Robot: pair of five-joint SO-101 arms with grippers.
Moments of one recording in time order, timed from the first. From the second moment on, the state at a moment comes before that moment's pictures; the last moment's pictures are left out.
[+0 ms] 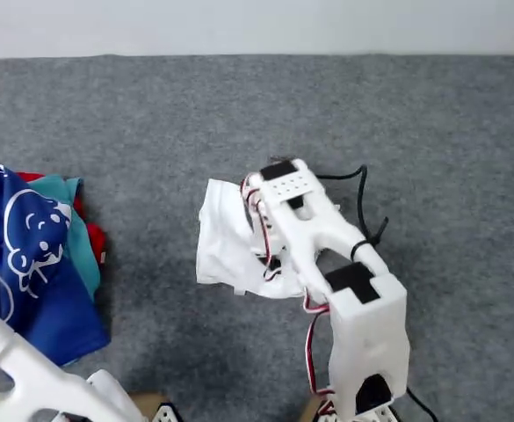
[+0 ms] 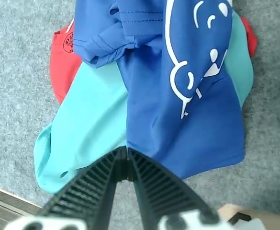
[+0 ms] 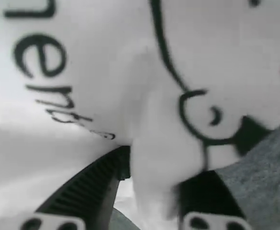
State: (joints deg) left arm -54.6 -41.7 18.8 99.4 -32.4; right arm -24.7 30.2 -3.1 85.3 -25.5
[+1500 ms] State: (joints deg) left arm -54.6 -41.7 18.8 99.4 -32.4; right arm 9.7 36.9 -35.1 82.5 33.2
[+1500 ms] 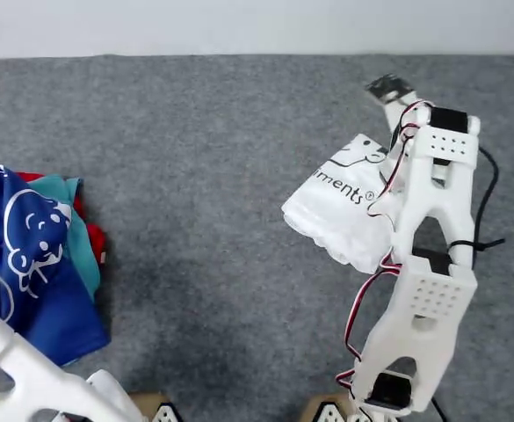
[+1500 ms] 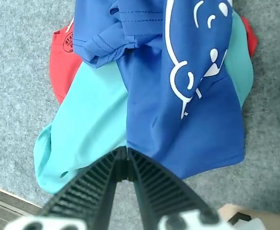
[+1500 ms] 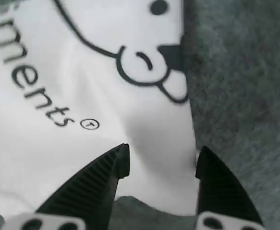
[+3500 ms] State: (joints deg) left arm -50.1 -41.7 18.8 99.0 -32.4; right arm 13.2 40.1 -26.1 73.8 3.6
